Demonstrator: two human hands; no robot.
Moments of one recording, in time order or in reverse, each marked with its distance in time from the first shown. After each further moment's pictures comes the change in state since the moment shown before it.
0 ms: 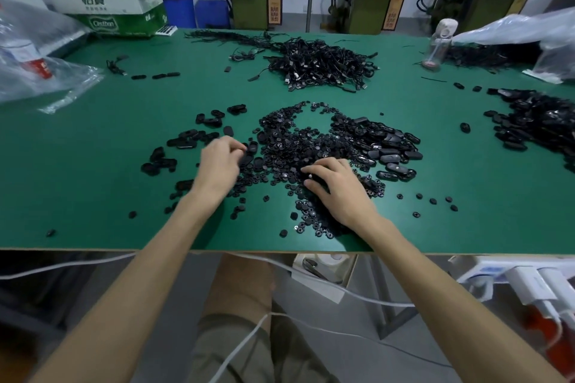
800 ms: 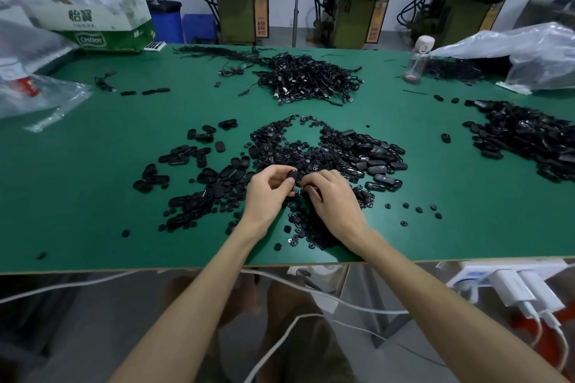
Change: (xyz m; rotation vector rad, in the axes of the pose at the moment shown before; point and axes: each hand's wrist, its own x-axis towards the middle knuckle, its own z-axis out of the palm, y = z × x) left_hand -0.030 0.029 0.073 -0.605 -0.105 0.055; right_hand -0.004 -0.010 -0.004 -0.006 0.192 -0.002
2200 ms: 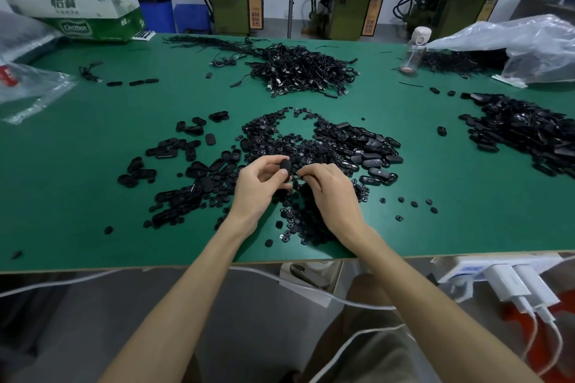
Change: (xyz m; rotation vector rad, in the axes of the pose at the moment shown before) left_hand 0.000 -0.001 -0.002 -0.158 -0.033 -0.047; right_hand -0.003 0.002 0.000 0.095 0.089 0.074
